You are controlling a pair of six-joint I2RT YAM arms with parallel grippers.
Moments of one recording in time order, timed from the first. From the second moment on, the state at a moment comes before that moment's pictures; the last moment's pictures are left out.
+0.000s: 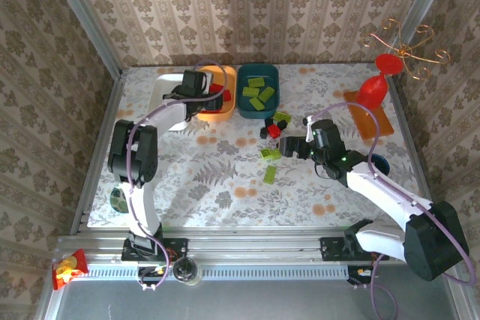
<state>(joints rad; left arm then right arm) -0.36 1.92 1.39 -0.21 0.07 -0.14 0.41 1.16 0.66 -0.18 -0.01 0.38</state>
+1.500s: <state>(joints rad) -0.54 1.31 0.72 -0.05 0.19 -0.25 0.44 2.01 1.28 -0.32 0.09 0.21</state>
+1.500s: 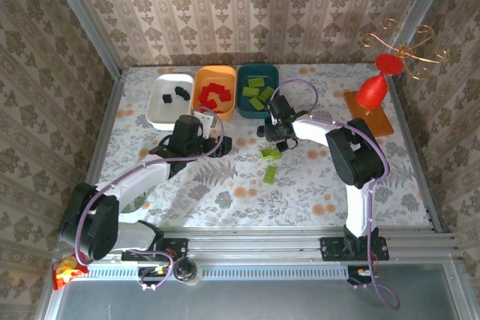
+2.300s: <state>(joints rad) -0.31 1.06 0.52 0.00 0.17 -0.31 0.58 1.91 1.35 -0.08 -0.20 0.35</state>
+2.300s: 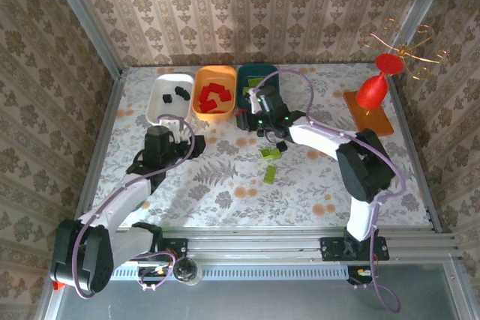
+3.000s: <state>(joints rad) -0.29 1.01 0.50 0.04 0.26 -0.36 0.57 2.33 1.98 -0.22 -0.26 0.39</state>
